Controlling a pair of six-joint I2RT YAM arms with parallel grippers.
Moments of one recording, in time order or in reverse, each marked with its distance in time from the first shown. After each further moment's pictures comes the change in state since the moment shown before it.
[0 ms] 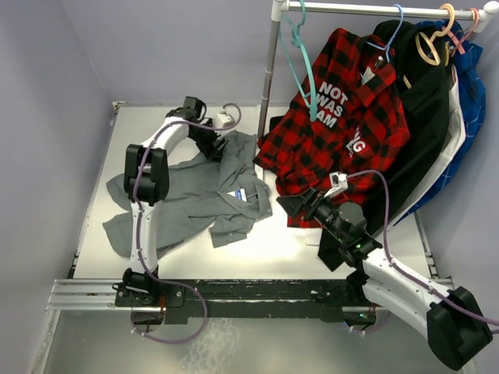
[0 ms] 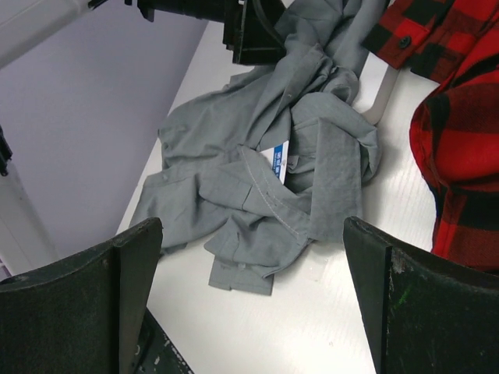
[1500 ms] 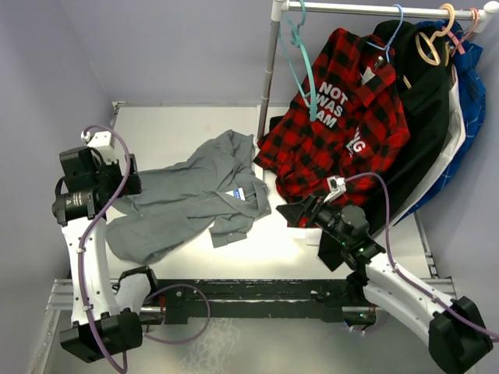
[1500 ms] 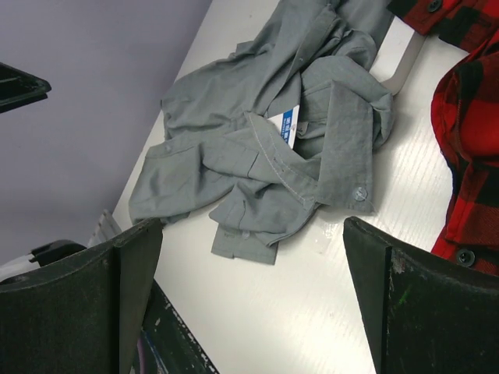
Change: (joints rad) left arm 0.478 -1.453 -0.871 -0.130 -0.399 -0.604; right arm -0.014 -0.042 -0.011 -0.075 -0.108 -0.032
